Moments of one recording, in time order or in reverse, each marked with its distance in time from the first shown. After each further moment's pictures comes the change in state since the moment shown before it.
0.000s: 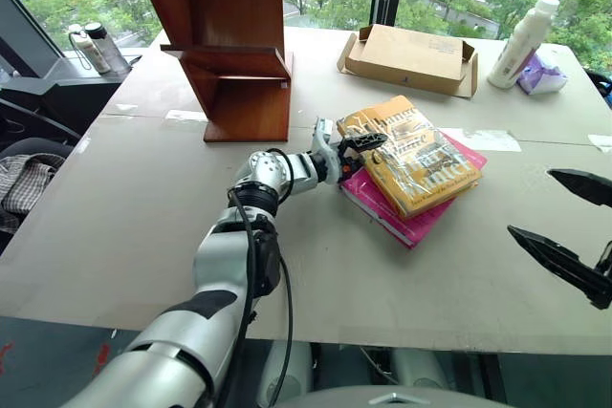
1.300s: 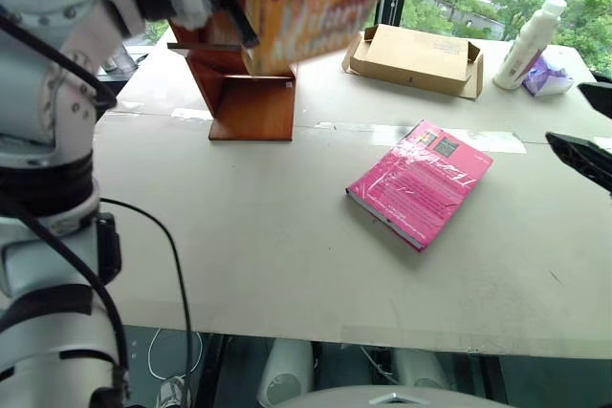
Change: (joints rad) left arm -0.141 0.888 -0.480 -1.269 0.468 -0.486 -0.313; right arm -0.582 -0.104 0.380 0.554 -0.074 -0.151 0.177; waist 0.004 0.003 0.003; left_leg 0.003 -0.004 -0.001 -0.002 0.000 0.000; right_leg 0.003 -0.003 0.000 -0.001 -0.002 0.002
